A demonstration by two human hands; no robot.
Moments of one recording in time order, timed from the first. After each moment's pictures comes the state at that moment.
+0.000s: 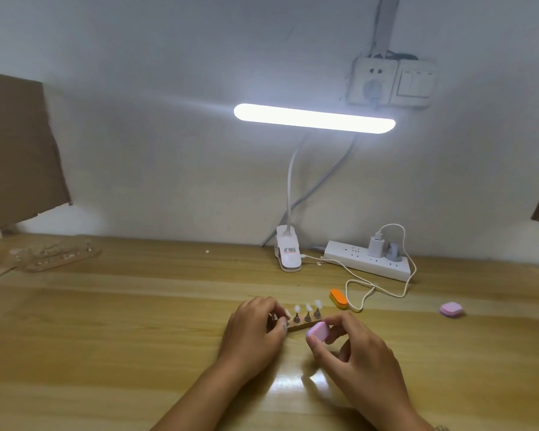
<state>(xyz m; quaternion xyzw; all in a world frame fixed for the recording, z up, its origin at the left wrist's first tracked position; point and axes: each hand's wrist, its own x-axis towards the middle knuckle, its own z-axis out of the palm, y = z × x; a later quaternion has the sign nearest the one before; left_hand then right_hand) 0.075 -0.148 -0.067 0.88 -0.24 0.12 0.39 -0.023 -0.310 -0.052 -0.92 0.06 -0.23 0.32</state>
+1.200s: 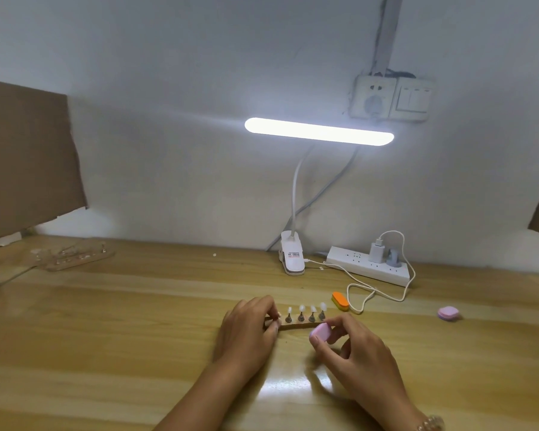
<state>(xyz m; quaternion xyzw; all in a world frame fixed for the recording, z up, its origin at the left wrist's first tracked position) 0.066 -0.133 -0.064 0.91 -0.21 0.19 0.30 -0.022 -0.315 -0.060 -0.92 0.03 -0.24 0.31</state>
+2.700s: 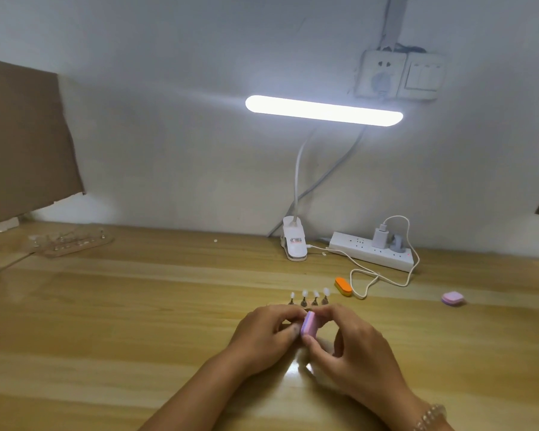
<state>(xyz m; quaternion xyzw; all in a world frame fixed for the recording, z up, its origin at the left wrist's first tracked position) 0.059 -0.136 -0.070 0.86 -0.32 -0.01 0.40 -0.027 -0.303 -0.053 -0.93 -0.04 -0.24 0.27</state>
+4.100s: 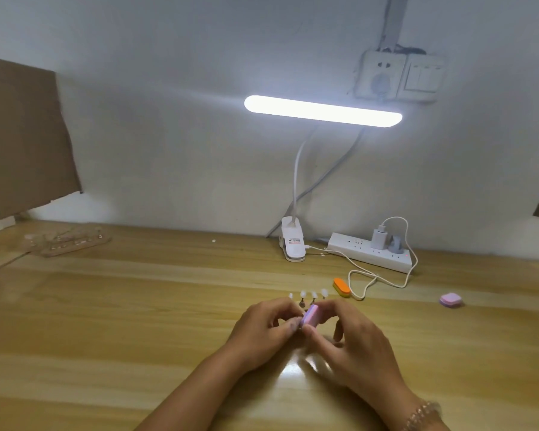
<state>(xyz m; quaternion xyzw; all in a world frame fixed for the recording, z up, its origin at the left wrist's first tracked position) 0.064 -0.136 -0.070 0.81 -0.32 0.00 0.48 -0.024 -0.304 -0.054 -0.93 -0.03 -0.27 0.25</state>
